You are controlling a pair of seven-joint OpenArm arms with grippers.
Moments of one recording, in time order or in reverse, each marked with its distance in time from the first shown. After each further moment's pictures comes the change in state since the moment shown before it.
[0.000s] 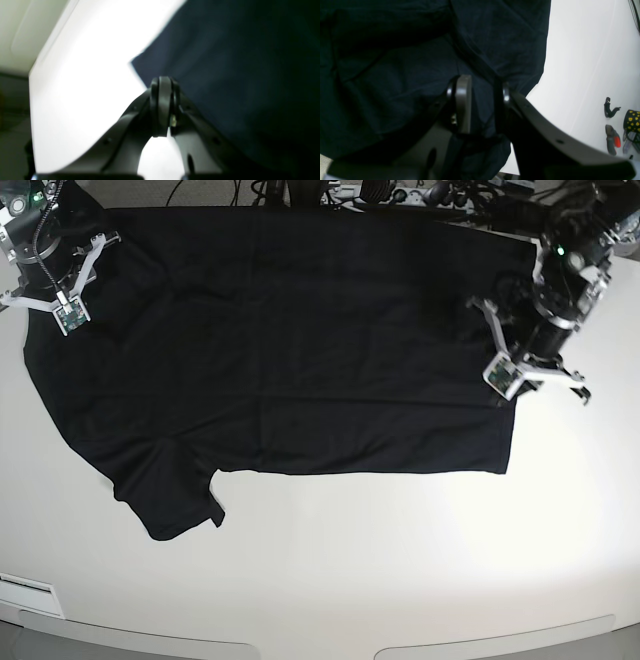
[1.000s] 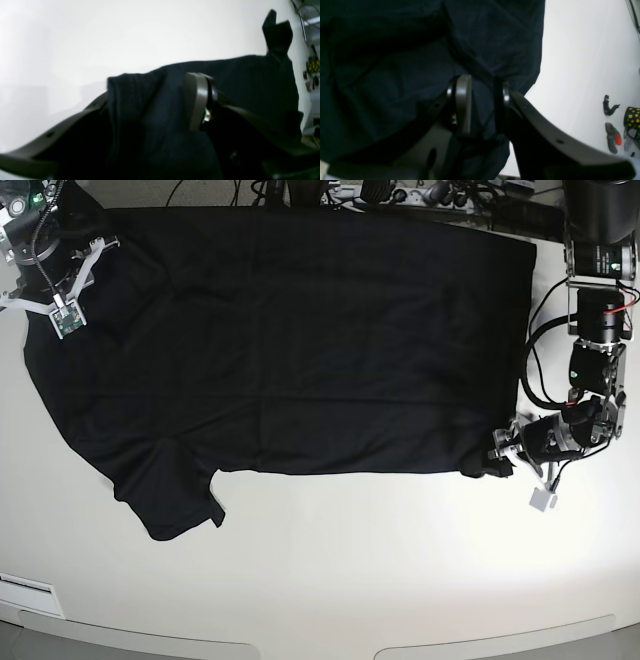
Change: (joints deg) left arm -37.9 24.9 -6.7 -69.4 -53.4 -33.7 19.7; right arm 1.0 0.0 0.0 0.0 0.4 -1.4 1.7
